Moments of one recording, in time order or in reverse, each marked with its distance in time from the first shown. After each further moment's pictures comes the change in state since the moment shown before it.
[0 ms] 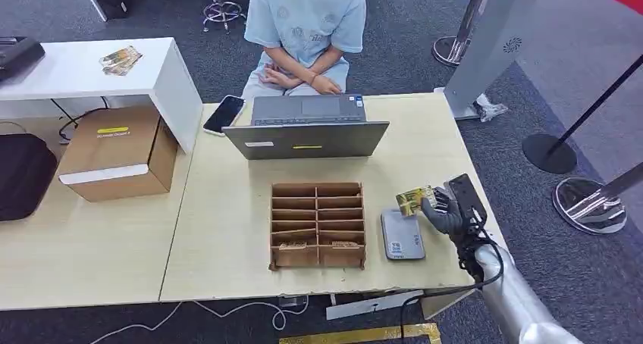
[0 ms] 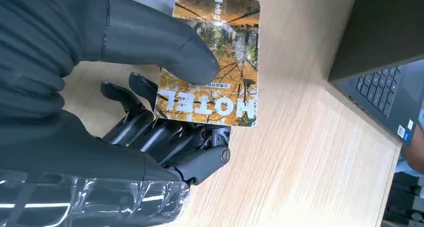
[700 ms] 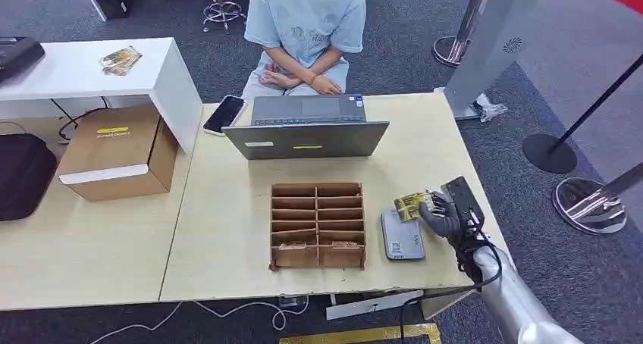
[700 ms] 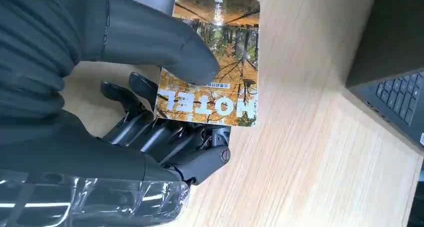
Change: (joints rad) left arm 0.001 -0.002 0.009 0.000 -0.008 -0.003 -0.018; right arm -0.003 0.000 0.019 0.033 -0.011 0.004 0.008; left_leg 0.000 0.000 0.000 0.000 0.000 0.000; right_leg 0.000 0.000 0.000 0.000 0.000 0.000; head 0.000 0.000
